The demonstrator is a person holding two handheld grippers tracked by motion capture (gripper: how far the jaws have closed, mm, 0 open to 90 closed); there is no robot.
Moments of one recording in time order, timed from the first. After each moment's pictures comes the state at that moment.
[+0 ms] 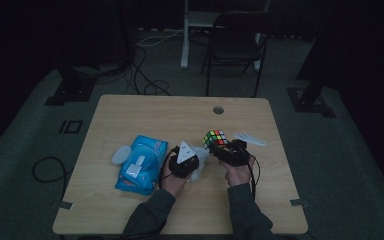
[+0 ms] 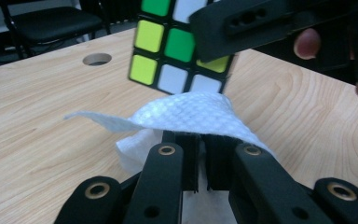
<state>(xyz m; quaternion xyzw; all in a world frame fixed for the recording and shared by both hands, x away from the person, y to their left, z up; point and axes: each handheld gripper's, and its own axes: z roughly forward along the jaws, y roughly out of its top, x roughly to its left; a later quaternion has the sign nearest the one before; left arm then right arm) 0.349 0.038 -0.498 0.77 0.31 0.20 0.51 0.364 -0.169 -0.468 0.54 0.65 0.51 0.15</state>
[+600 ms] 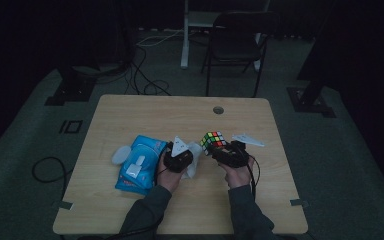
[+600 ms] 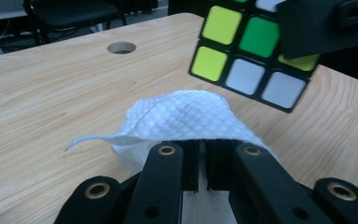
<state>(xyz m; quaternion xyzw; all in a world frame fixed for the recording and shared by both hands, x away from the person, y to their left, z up) 0.368 0.054 -0.502 0.77 0.34 0.20 0.50 0.357 -0.166 -0.464 0.52 0.67 0.51 0.15</state>
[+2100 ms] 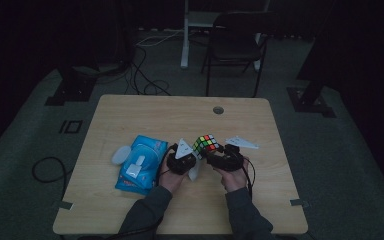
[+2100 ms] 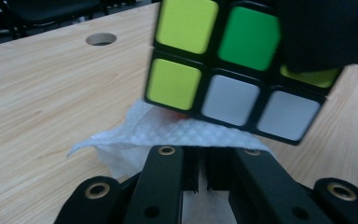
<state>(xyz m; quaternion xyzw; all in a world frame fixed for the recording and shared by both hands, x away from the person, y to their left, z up) 0.365 0.043 -0.510 0.79 0.31 0.18 0.49 0.350 -0.152 -0.467 0.48 0.69 0.53 0.13</state>
